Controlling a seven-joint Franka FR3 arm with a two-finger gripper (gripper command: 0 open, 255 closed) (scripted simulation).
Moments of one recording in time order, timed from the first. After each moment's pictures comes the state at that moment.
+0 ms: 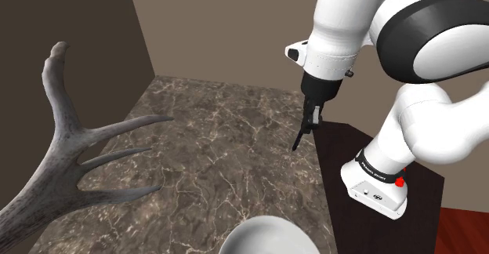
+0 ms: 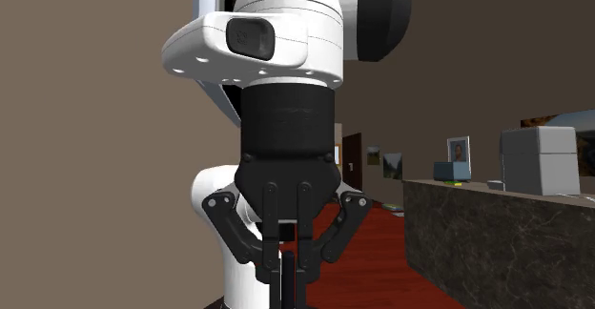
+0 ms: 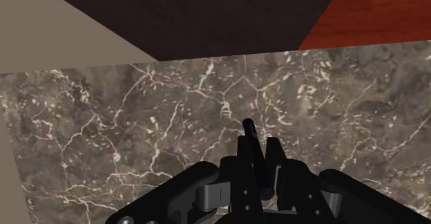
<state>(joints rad) 0.36 -0.80 0.34 -2.67 0.25 1.81 -0.02</state>
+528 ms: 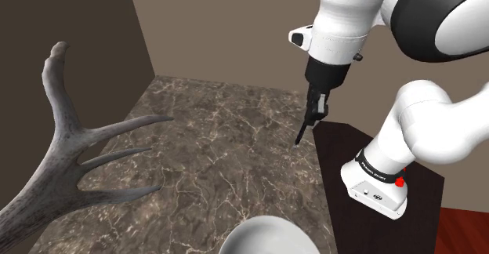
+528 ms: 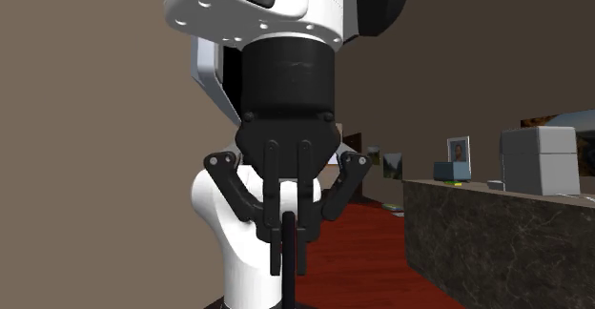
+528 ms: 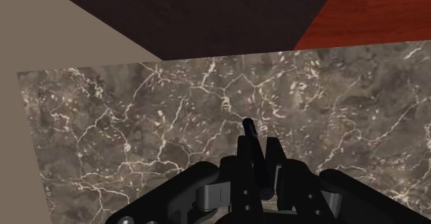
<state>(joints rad) 0.35 -0.81 0.32 -2.60 0.24 1.73 -0.01</state>
